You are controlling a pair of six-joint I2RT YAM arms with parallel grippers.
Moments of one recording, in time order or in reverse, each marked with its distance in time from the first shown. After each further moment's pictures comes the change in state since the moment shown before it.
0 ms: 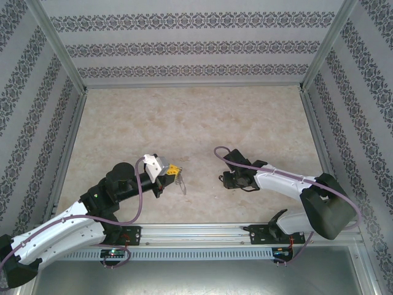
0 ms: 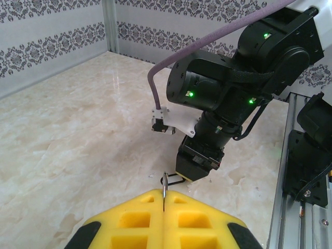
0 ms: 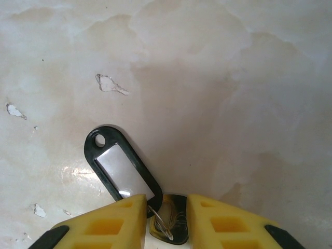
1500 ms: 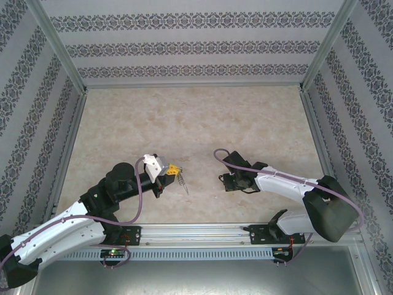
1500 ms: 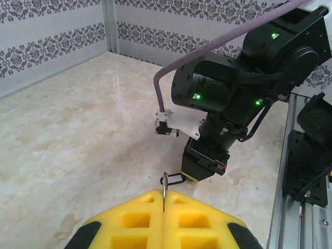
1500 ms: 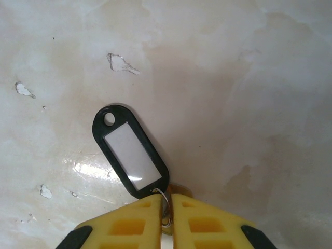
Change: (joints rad) left arm 0.000 -0.001 0.000 0.000 0.000 0.000; right arm 0.022 -0.029 -0.012 -0.018 0.000 0.003
